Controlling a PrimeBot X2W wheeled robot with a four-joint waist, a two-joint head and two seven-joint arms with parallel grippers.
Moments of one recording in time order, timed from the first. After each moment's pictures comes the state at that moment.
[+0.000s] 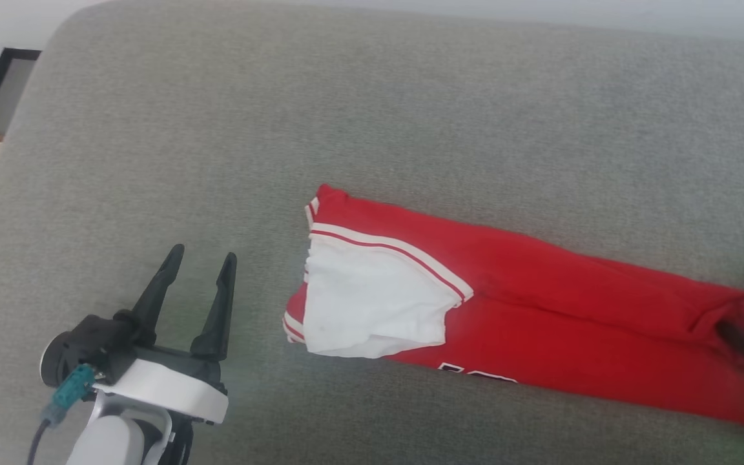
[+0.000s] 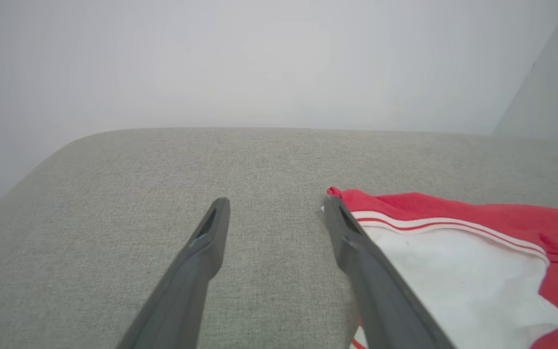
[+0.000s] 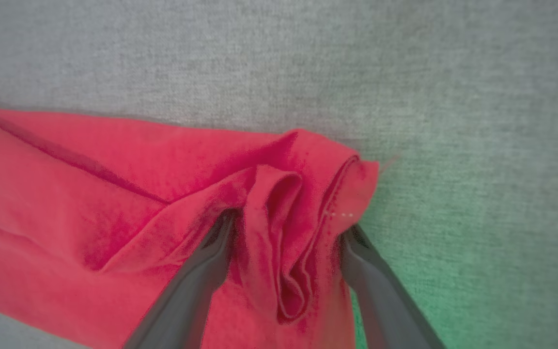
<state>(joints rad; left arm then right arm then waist) -0.14 0.26 -0.12 0.14 -0.37 -0.13 -0.26 -0.13 -0.43 -0.21 0.10 0.68 0.13 0.88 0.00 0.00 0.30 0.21</state>
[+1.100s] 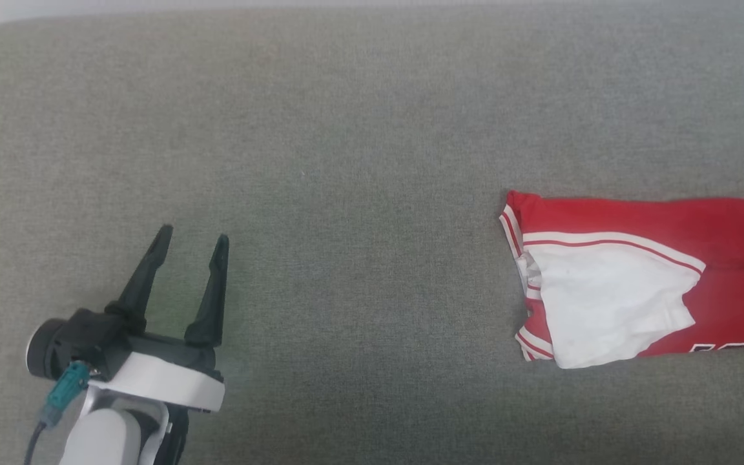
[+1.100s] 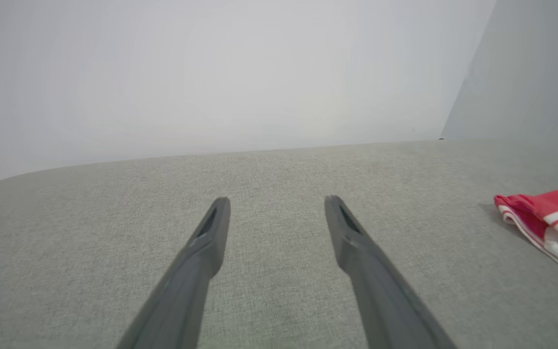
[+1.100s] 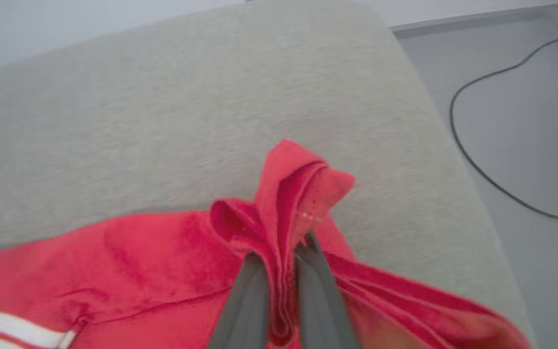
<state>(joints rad) -0.14 0.22 -0.06 0.06 -0.26 -0.13 -0.26 -0.38 -0.57 -0.36 0.29 0.55 0.13 0.64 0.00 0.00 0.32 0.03</state>
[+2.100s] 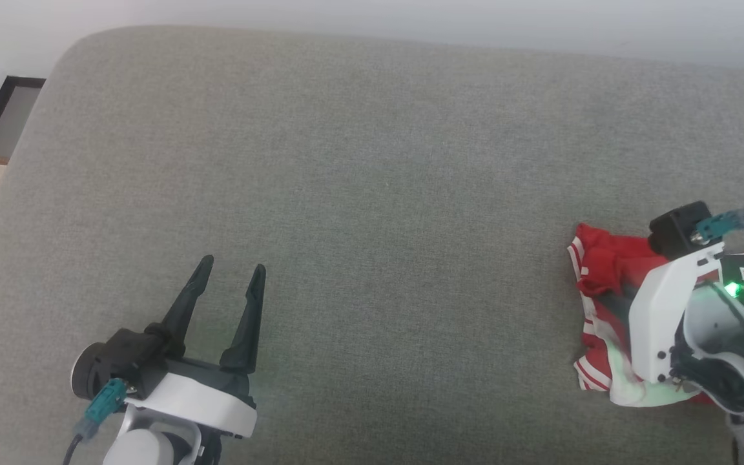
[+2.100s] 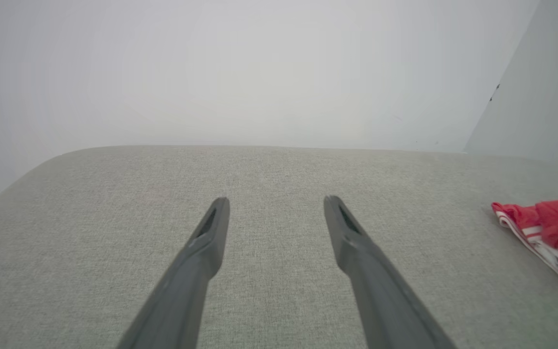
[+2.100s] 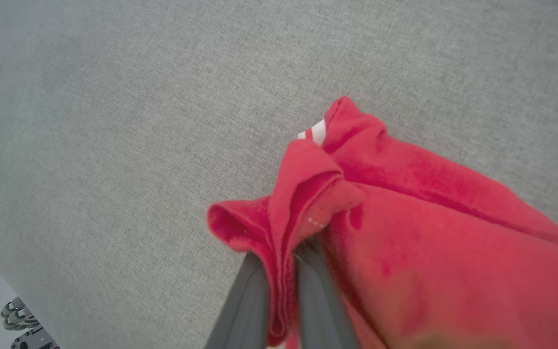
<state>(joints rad) -0.10 0.19 -0.13 0.09 -0.30 -0.13 -0.26 -0.31 -0.45 0.23 0.04 0.64 0.13 0.75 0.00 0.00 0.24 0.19</state>
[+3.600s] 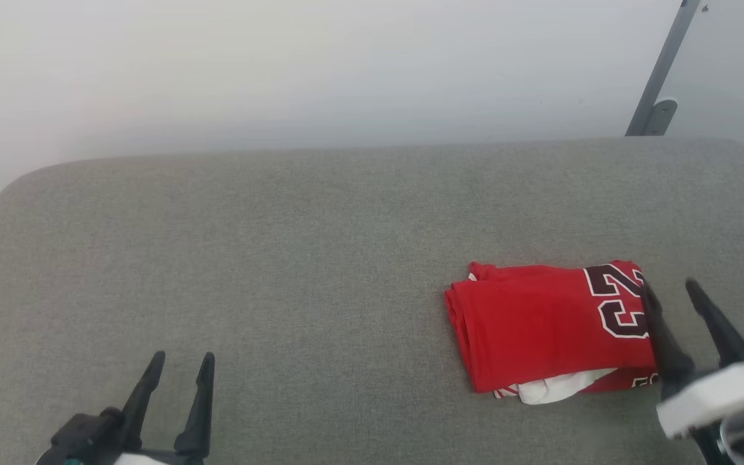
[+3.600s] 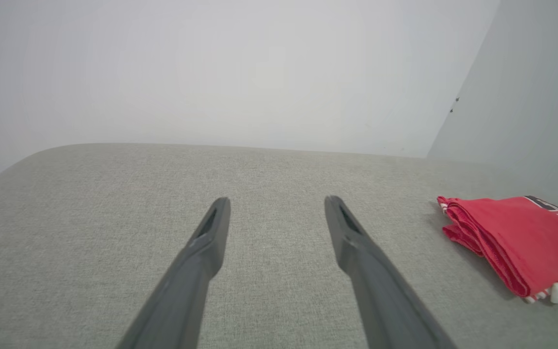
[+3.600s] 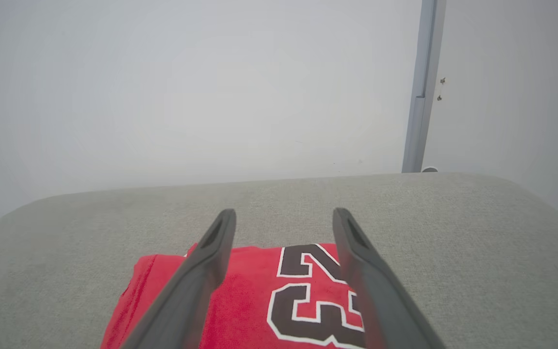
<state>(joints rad) 0.10 0.22 -0.03 0.12 -0.36 -0.13 -0.26 -0.13 -0.39 0.15 0.30 0.57 0.13 -0.26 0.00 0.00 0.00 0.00</state>
